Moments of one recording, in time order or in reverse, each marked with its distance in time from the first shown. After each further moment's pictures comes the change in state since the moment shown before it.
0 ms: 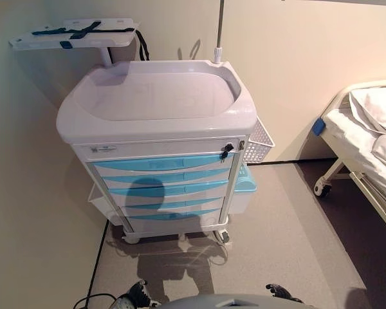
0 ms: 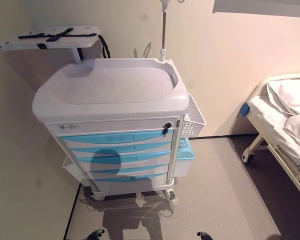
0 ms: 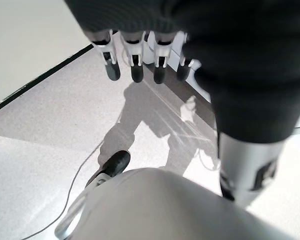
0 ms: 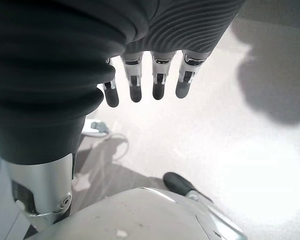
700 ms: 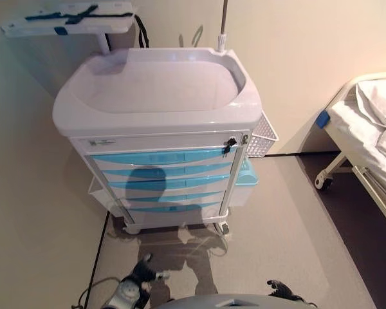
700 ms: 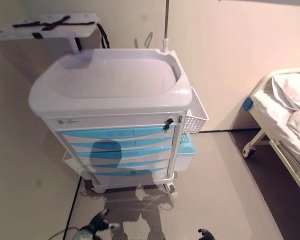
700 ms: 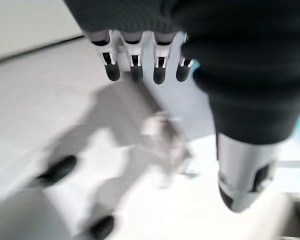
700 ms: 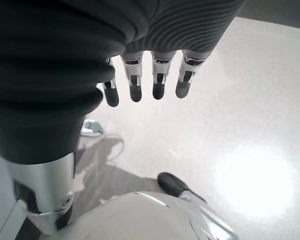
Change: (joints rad) left arm 0.014 0.010 0.058 -0.319 -0.208 -0.033 0.007; right arm 0.000 -0.012 -0.012 -0.035 0.003 -0.003 -0.016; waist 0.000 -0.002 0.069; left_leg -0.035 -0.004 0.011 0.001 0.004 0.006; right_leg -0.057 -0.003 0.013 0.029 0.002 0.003
